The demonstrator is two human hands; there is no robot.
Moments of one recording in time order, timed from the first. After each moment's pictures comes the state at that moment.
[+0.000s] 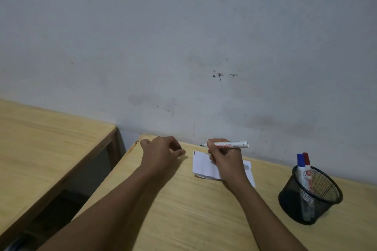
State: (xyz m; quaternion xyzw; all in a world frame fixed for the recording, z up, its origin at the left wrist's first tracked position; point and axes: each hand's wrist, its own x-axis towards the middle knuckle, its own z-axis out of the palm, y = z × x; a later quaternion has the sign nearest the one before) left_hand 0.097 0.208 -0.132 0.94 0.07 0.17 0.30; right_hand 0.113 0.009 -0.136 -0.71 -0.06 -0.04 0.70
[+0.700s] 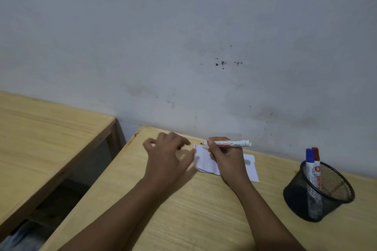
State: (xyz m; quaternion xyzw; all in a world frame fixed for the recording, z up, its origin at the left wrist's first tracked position) left_hand 0.058 0.181 -0.142 0.92 -0.01 0.30 0.25; right_hand 0.111 0.008 -0.153 -0.71 -0.06 -0.03 0.70
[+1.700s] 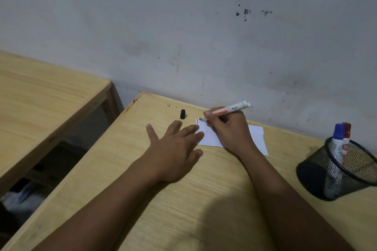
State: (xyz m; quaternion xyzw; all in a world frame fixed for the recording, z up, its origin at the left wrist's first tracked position) left_hand 0.041 0.183 -0.153 0.99 -0.09 -0.05 0.12; right_hand 0.132 0.019 -0.157 -0.83 -0.11 -0.01 0.54
